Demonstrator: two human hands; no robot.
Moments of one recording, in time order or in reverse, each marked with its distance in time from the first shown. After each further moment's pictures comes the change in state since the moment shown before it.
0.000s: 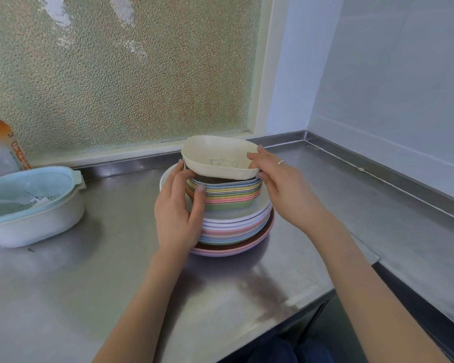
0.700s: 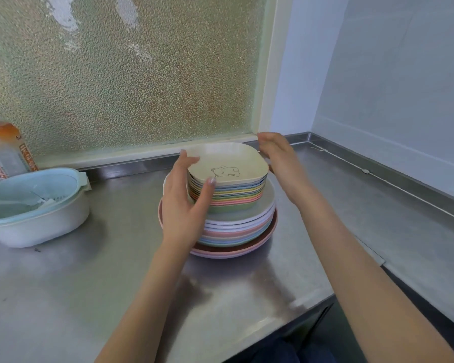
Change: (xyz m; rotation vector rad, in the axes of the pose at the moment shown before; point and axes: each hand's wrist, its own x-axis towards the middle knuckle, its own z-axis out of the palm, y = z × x) left_hand 0.011 0.012 -0.001 -0.173 -0.017 -0.136; right_hand 0.051 0.015 0.010 0.611 0.114 0.549
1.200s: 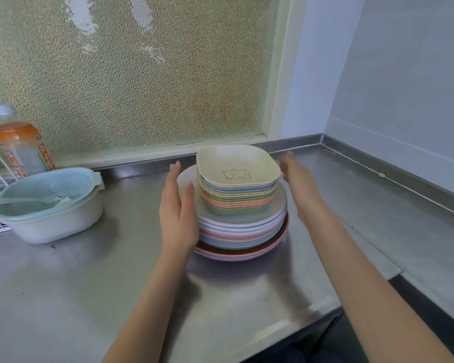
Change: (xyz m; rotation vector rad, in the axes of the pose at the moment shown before) left_hand -0.006 -0.019 -0.010 -0.058 0.108 -0.210; right_hand -0.007 0.020 0.003 -0.005 0.120 0.305
